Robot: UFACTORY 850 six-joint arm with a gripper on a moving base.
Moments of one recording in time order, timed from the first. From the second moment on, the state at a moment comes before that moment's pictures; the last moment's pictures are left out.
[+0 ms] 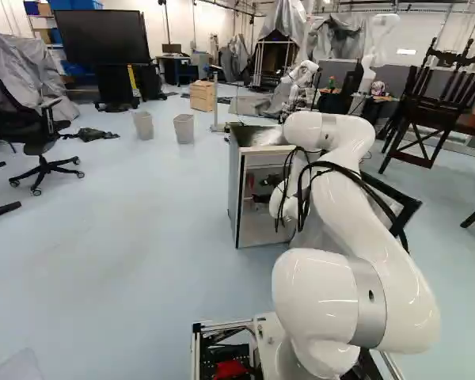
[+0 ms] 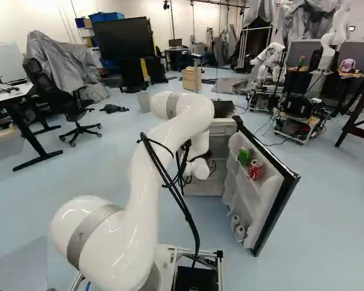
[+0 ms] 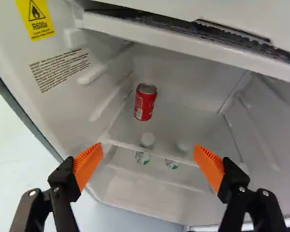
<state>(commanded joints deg) -18.6 -69.2 -70.8 -27.7 65.3 -10.2</state>
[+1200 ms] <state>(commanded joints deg) -16.3 -75.1 -81.8 -27.4 65.3 -10.2</state>
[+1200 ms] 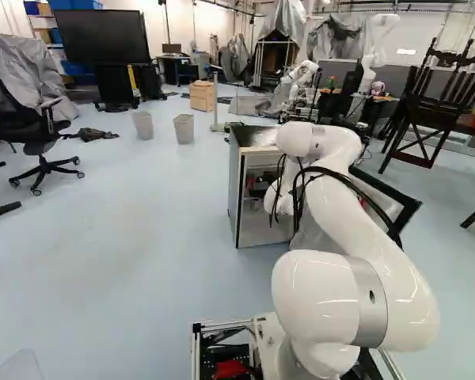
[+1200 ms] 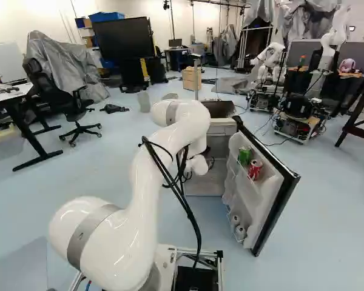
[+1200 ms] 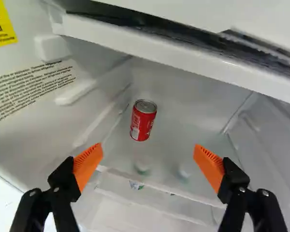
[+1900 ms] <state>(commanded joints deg) -16.1 -75.4 -82.3 -27.4 65.3 1.9</state>
